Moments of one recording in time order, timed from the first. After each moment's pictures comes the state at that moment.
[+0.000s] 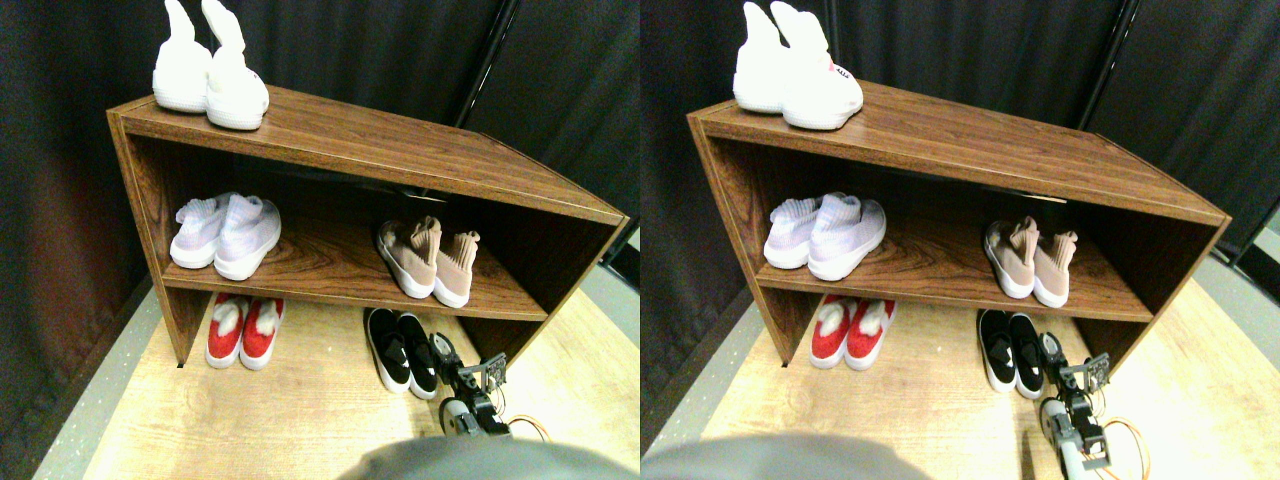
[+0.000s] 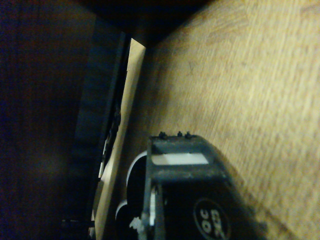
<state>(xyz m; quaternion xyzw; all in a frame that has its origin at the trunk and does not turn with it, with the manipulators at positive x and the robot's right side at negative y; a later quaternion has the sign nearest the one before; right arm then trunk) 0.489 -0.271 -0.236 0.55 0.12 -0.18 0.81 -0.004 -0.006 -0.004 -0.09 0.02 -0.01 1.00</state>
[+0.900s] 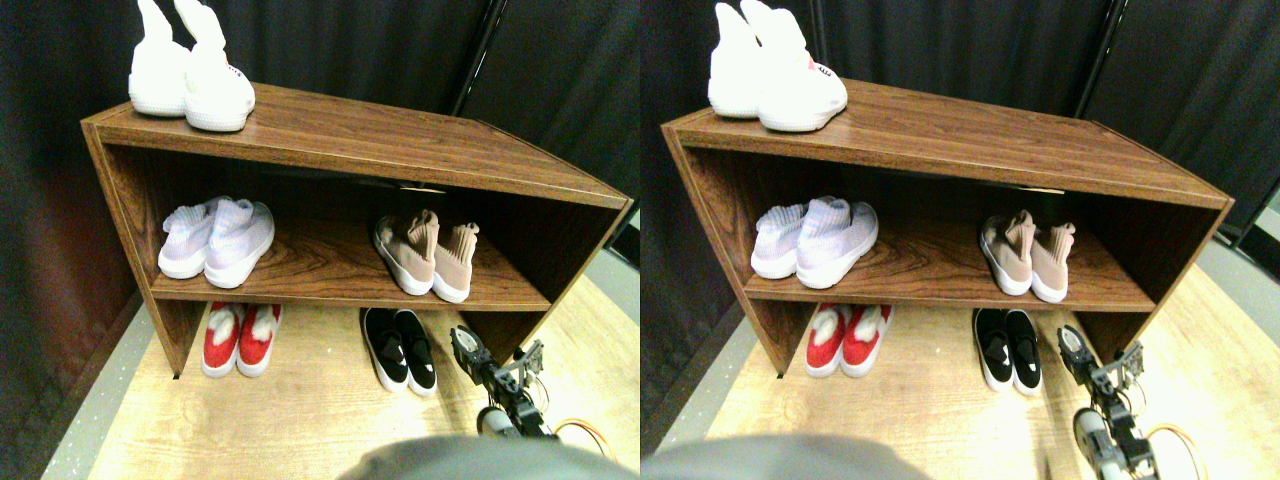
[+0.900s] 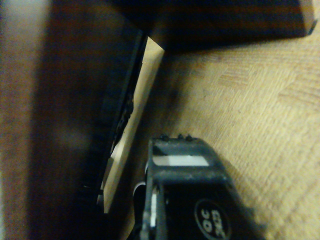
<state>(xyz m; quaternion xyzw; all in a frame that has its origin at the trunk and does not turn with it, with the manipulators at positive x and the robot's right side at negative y) 0.460 -0.287 -0.186 0.51 0.12 -0.11 0.84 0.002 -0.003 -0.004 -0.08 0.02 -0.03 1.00</state>
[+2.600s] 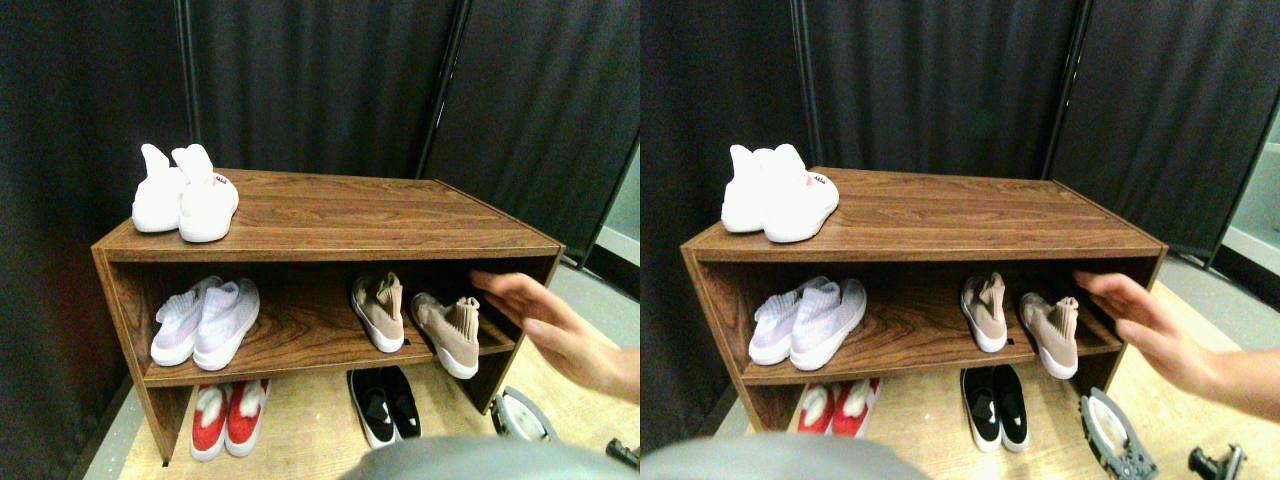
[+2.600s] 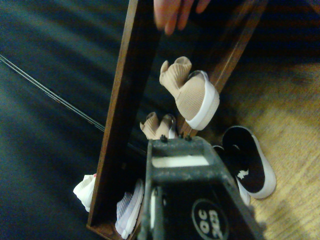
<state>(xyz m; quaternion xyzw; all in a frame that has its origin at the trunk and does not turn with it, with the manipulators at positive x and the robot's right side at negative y) 0.355 -0.234 -0.061 0.51 0.01 0.09 0.86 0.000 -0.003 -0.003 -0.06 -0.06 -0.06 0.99</state>
